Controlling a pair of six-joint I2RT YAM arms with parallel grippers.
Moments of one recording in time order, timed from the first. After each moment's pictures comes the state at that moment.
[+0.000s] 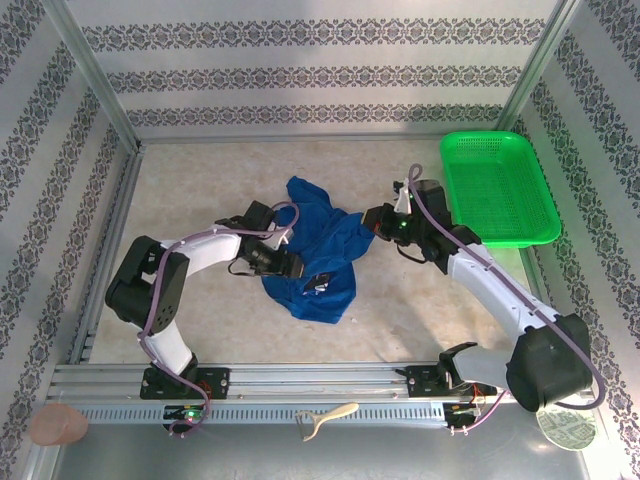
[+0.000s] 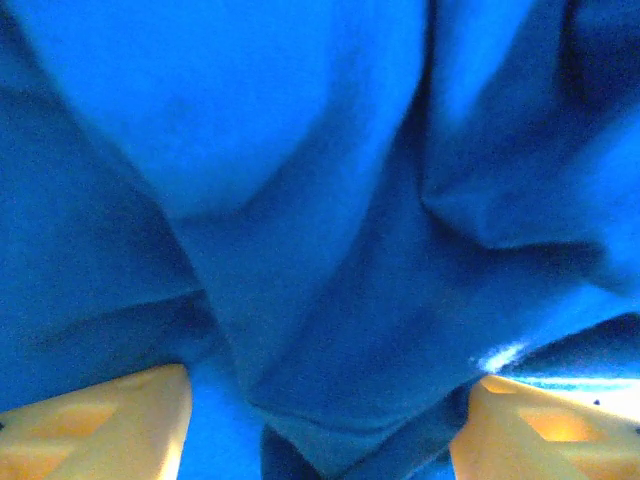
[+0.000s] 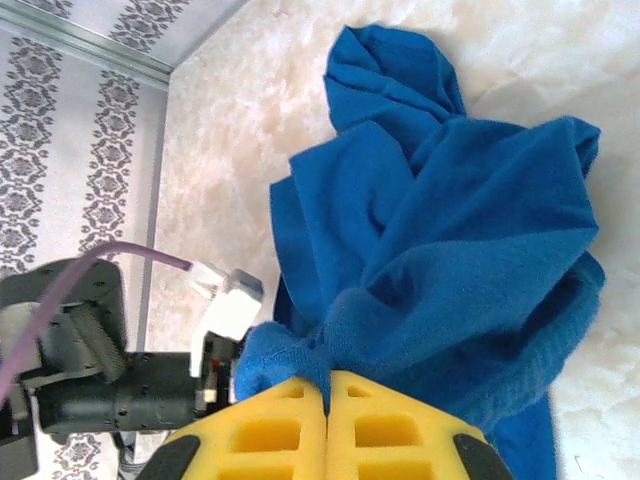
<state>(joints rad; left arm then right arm) -0.42 1.72 0.99 -0.52 0.47 -0.26 0.34 1.24 0.88 -0.28 -0.44 0.79</state>
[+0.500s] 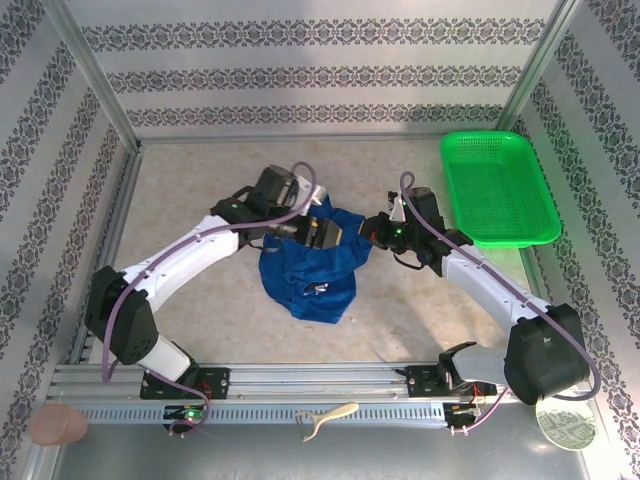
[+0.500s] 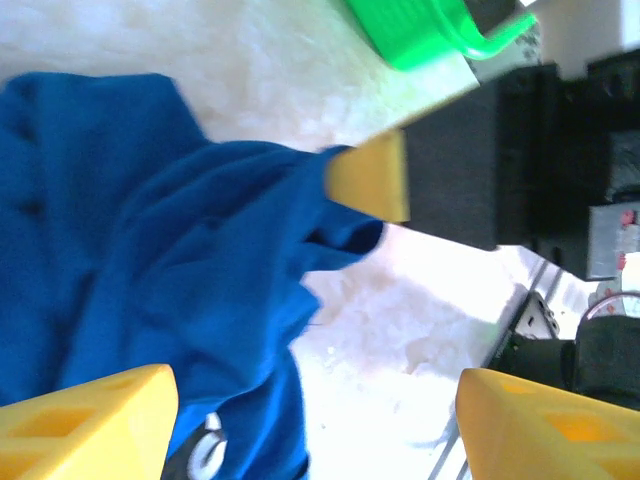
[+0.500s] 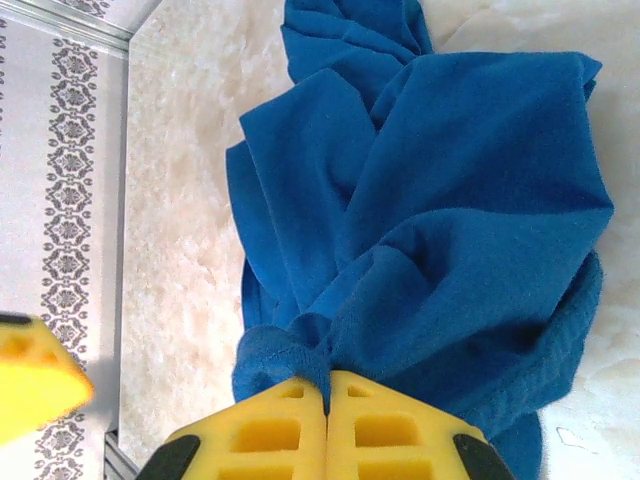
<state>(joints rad) -0.64 1.56 1.31 -0.54 0.47 -0.32 0.36 1.27 0.83 -0.27 -0.44 0.80</state>
